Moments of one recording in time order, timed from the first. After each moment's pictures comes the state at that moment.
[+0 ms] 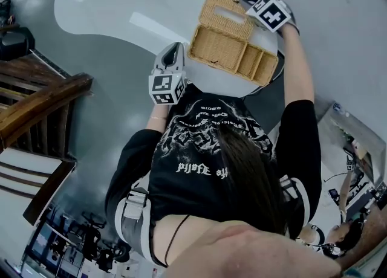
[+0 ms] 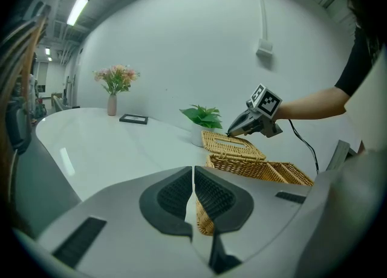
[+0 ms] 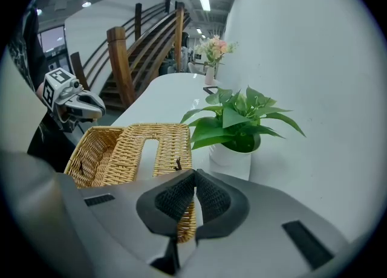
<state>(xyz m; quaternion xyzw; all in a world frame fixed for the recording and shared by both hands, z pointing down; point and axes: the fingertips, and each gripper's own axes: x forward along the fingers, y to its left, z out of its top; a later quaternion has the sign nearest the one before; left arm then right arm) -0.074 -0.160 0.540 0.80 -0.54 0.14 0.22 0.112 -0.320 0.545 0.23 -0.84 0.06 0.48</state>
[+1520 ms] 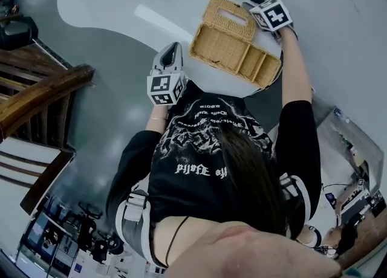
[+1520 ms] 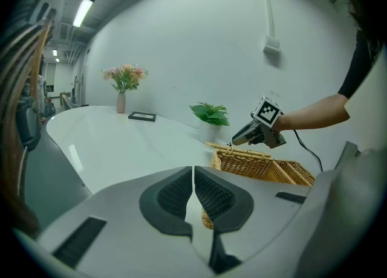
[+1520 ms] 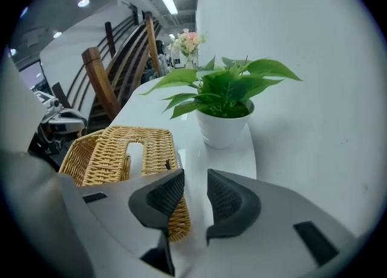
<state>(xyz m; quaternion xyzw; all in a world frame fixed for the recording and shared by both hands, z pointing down) -0.083 -0.153 0.546 0.78 -0.57 0.14 0.24 0.131 -0.328 0.594 0.28 -0.84 0.17 0.44</state>
